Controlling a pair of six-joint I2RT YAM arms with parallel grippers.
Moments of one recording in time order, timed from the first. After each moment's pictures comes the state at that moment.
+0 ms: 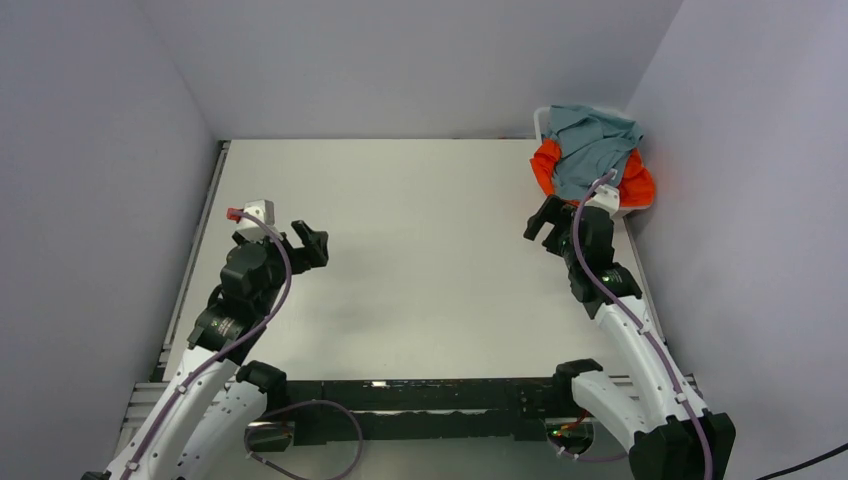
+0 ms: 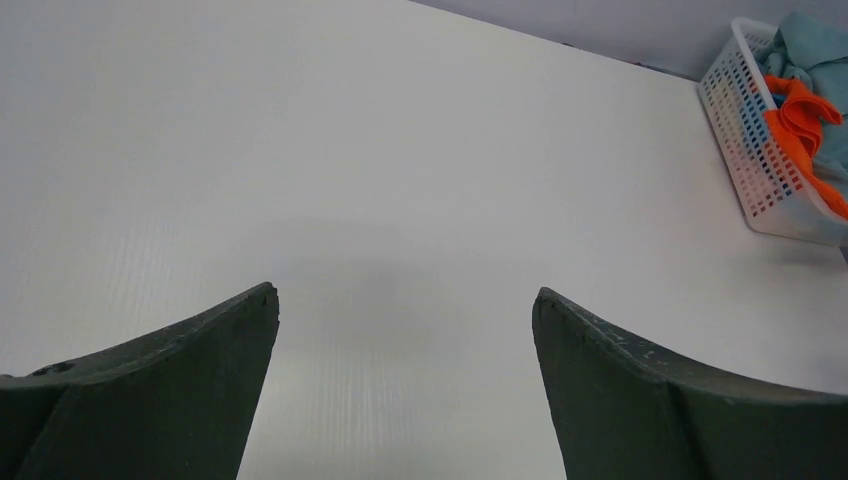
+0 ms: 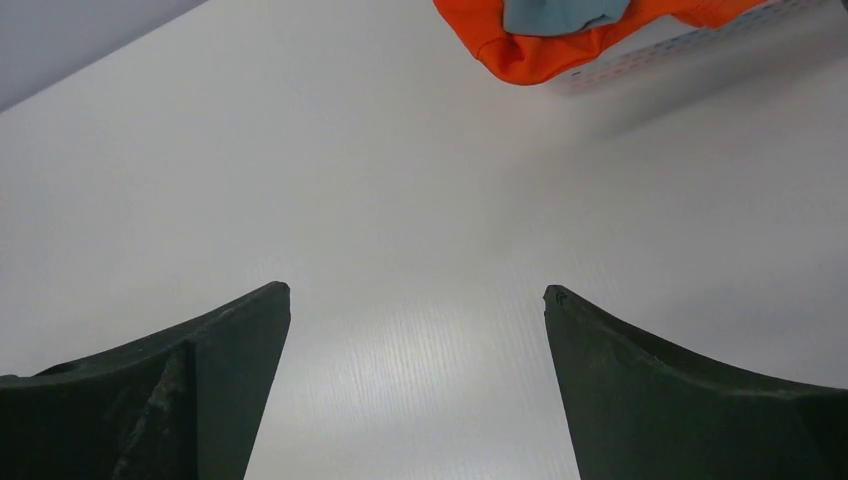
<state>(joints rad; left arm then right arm) -0.37 0.59 0.63 -0.25 -0.23 -0.41 0.17 0.89 0.74 -0.30 0.21 0.47</state>
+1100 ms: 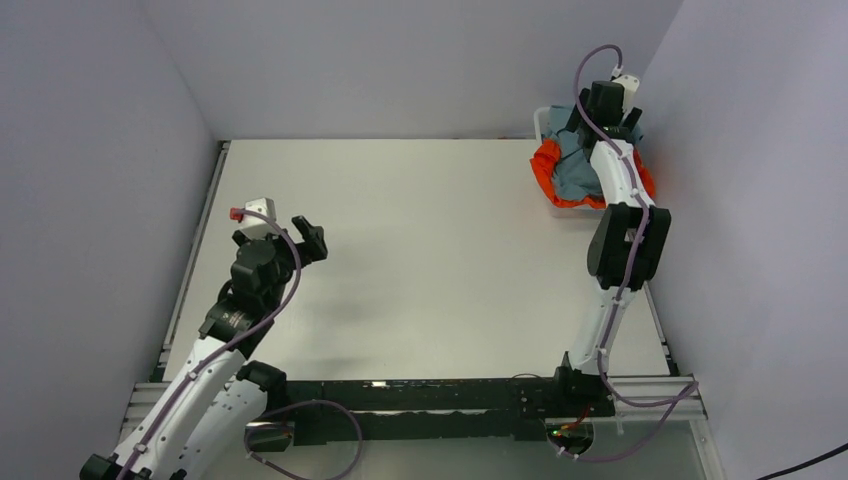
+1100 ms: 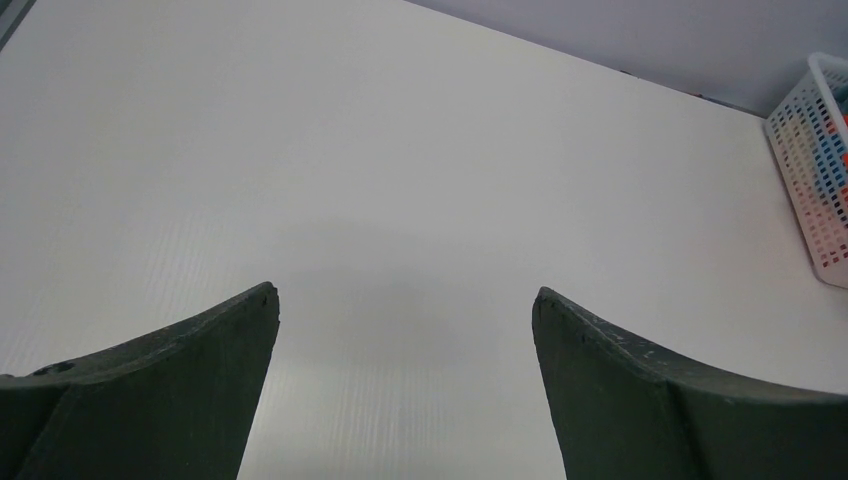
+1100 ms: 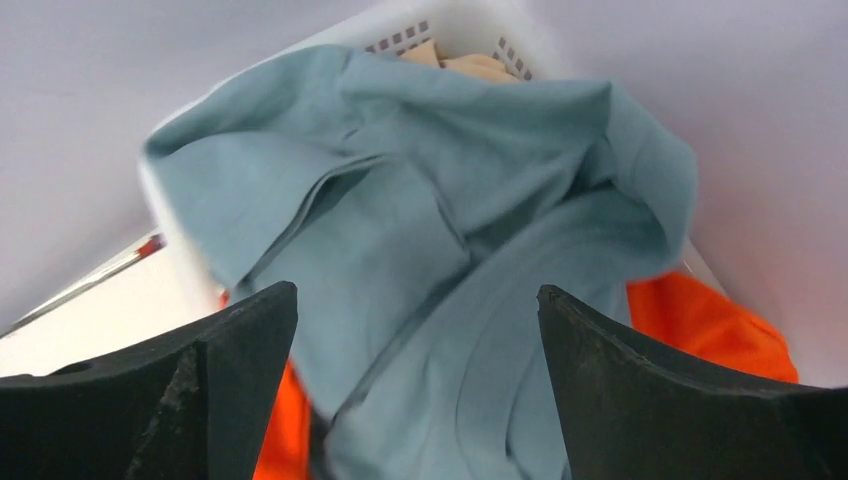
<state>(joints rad) -0.37 0.64 0.58 -0.16 -0.35 -0.41 -0.10 2.01 1.85 -0.30 0.39 0.23</state>
